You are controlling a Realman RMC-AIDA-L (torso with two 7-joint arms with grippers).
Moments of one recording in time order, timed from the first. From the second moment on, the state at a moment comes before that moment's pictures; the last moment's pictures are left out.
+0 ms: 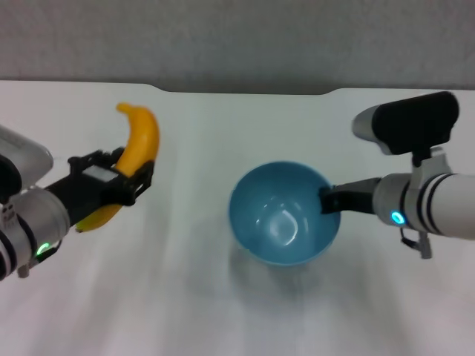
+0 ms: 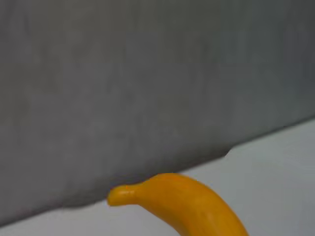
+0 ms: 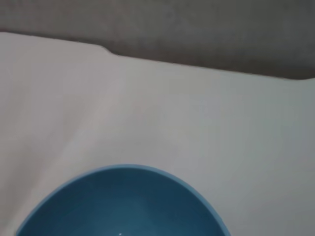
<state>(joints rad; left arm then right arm) -0.12 -2.04 -1.46 -1.22 1.46 -0.38 1.53 0.48 2.00 1.23 1.20 0.46 -0.59 -3.00</state>
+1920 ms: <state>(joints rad) -0.21 -2.04 -1.32 -1.16 1.12 -0.49 1.55 0.61 2.00 1.14 1.22 0.55 -0.54 -3.00</state>
